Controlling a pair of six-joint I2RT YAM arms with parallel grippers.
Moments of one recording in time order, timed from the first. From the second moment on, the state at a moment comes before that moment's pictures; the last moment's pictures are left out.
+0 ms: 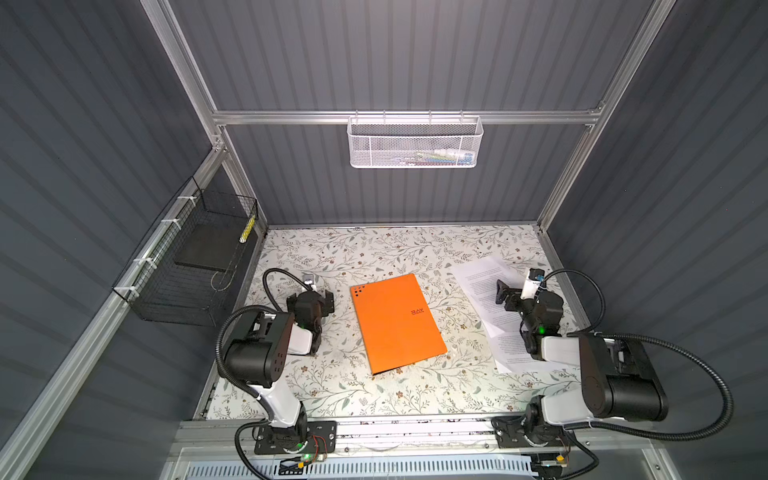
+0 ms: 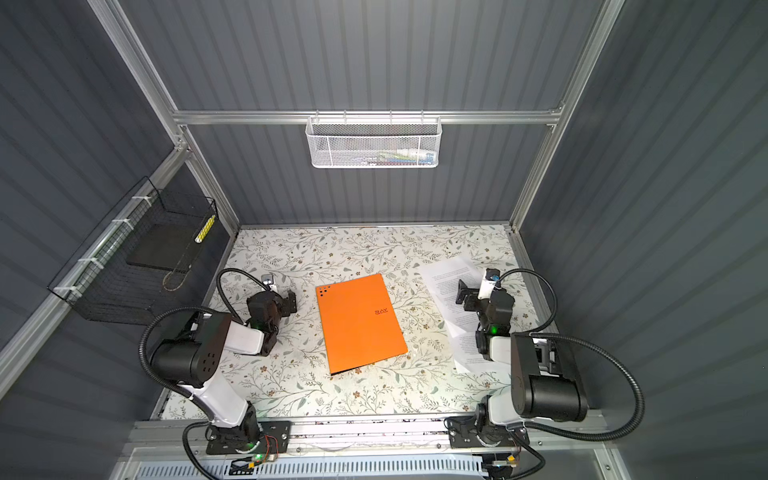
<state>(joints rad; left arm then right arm) -0.14 1.72 0.44 0.86 -0.32 0.01 -0.11 1.46 0.33 0.88 -0.15 0.07</state>
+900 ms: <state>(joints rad) -0.14 1.72 0.44 0.86 -0.32 0.01 -0.11 1.39 0.36 0.74 -0.14 0.07</state>
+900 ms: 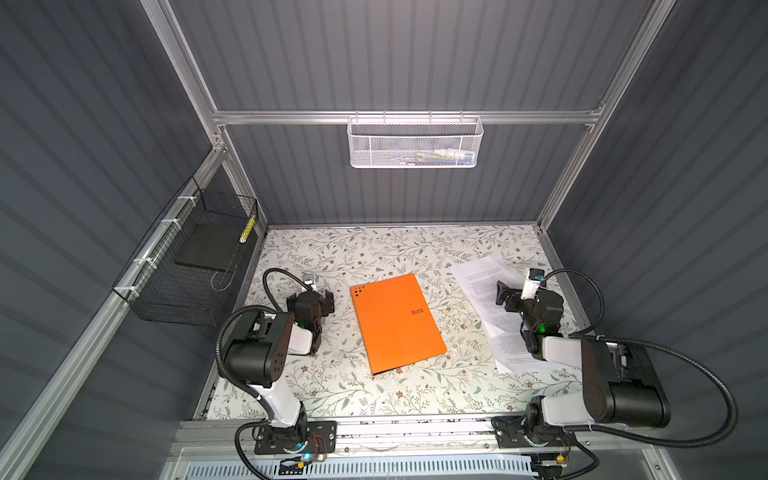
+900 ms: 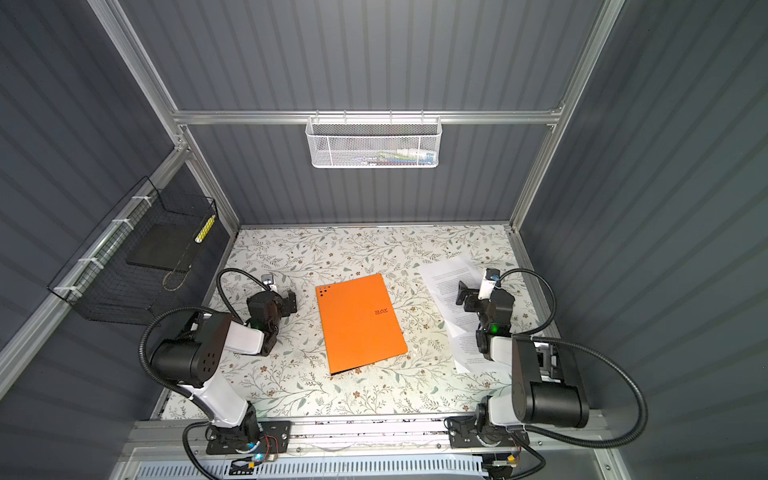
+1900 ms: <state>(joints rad) -0.53 1.27 0.83 -0.18 -0.25 -0.45 0.31 1.40 0.92 -0.36 -0.47 0.30</state>
